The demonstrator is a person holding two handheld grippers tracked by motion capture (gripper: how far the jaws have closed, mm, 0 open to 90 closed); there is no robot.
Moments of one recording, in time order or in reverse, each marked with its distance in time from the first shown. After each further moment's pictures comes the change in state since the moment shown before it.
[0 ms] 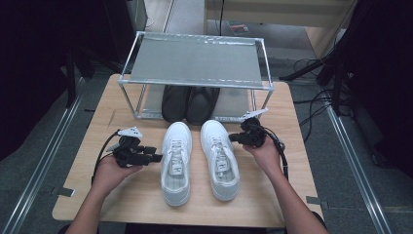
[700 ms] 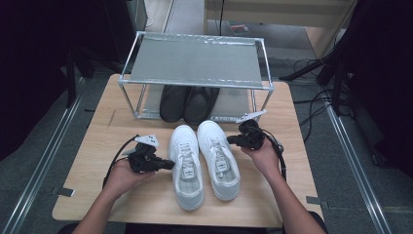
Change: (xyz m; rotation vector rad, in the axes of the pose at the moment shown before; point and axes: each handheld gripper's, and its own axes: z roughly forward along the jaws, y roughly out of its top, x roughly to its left) left arm -0.037 0.007 0.031 0.075 -0.169 0.124; right arm 0.008 -0.003 -0.003 0.004 0.025 0.006
